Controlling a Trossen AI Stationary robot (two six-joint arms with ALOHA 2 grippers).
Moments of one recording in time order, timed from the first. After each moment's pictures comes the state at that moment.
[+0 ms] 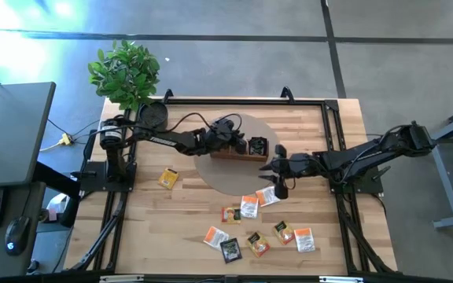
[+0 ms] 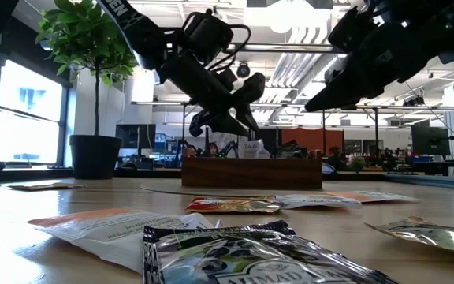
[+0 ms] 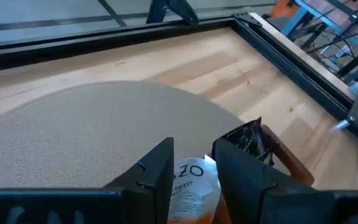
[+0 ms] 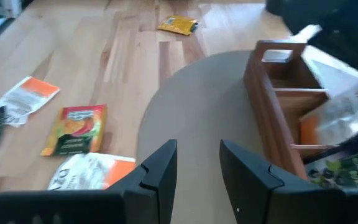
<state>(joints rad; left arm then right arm) 0.17 1.87 1.09 0.31 -0.42 -0.63 0.12 1.19 0.44 0.26 0.15 0.10</state>
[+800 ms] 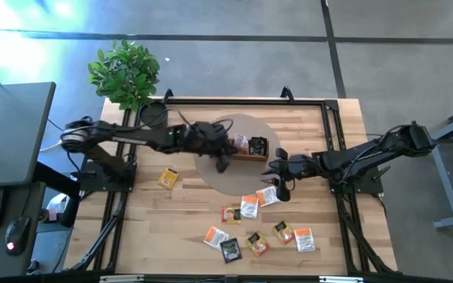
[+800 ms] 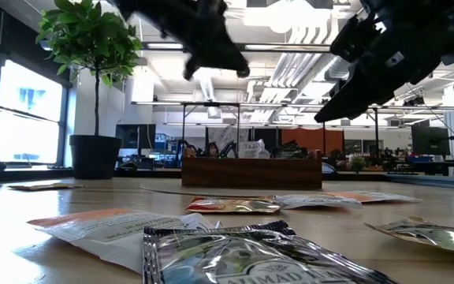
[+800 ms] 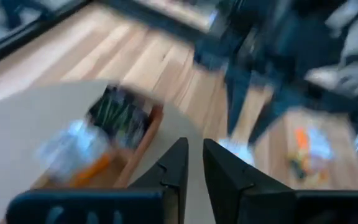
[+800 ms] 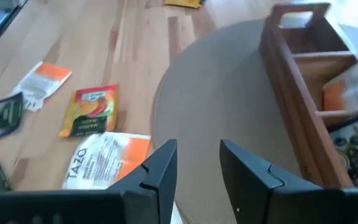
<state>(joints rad) 0.07 1.50 1.09 -0.07 -0.07 -0.35 0.12 1.19 0.44 0.18 0.10 0.20</state>
